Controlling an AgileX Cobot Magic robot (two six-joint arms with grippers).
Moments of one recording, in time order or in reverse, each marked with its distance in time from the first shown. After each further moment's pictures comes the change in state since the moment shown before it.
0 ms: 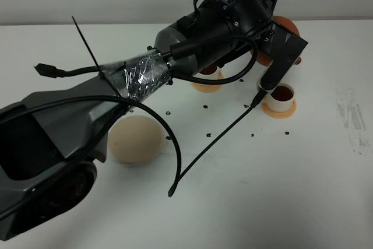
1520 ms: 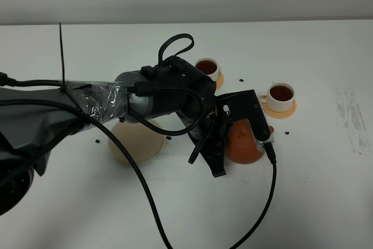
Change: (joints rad) left arm 0.048 -0.195 0.726 -0.562 -0.130 -0.624; right arm 0.000 0.000 0.000 0.000 0.000 -0.001
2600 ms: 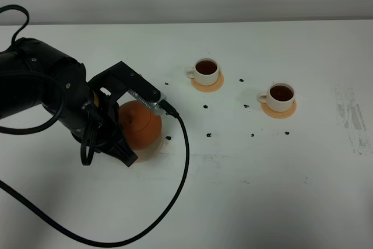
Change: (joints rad) left arm 0.269 -0.475 0.465 0.084 0.083 -0.403; right arm 0.000 0.000 0.000 0.000 0.000 0.000
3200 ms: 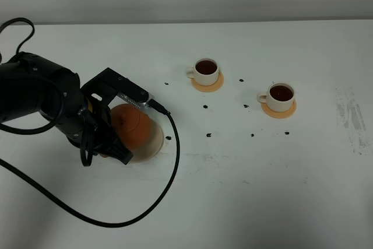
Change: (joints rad) left arm 0.069 0.071 0.052 -0.006 -0.128 -0.043; right arm 0.000 0.000 0.000 0.000 0.000 0.001
